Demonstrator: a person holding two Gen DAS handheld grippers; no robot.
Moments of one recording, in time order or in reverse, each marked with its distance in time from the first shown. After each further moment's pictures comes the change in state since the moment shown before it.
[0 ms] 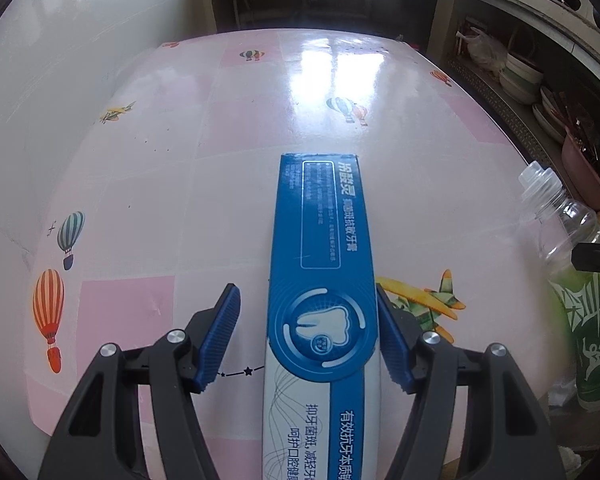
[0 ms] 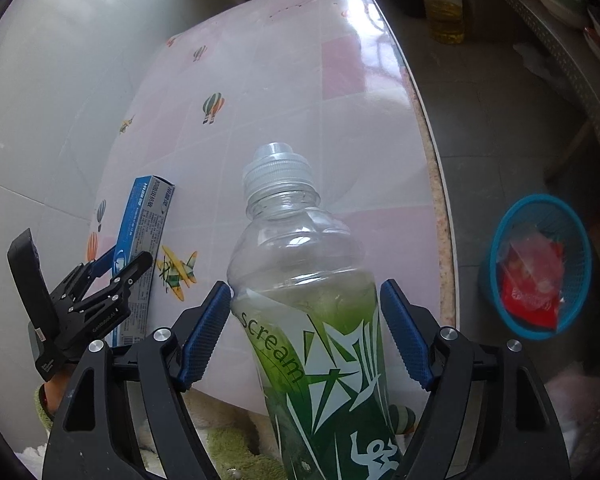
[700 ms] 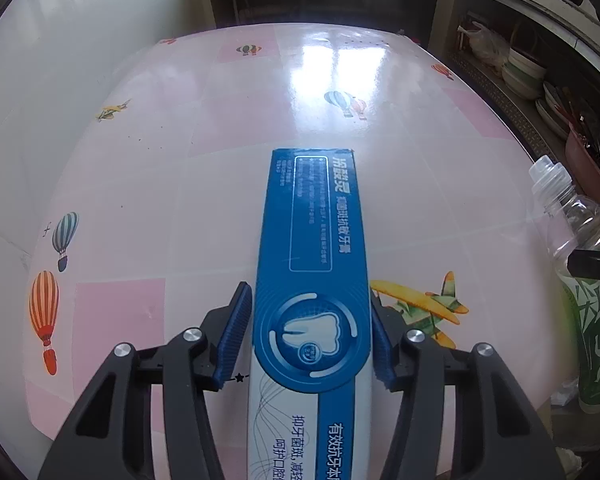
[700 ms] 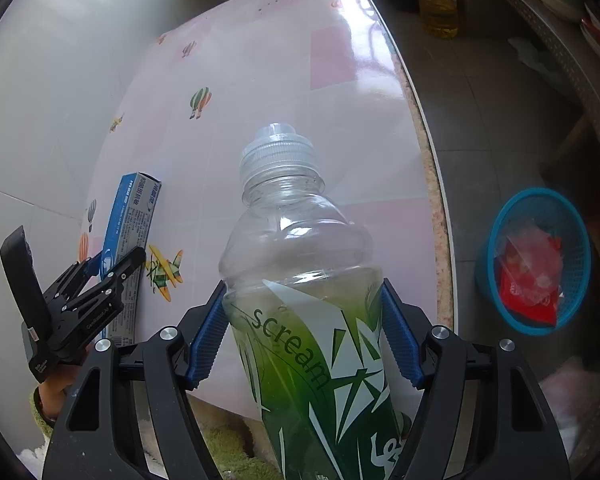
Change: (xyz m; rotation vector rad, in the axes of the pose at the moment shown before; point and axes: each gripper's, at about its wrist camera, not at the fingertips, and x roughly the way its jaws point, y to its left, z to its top) left arm 0.008 -0.004 0.005 0.001 0.018 0.005; right arm -0.016 -0.018 -0.005 0.015 0.008 -0.011
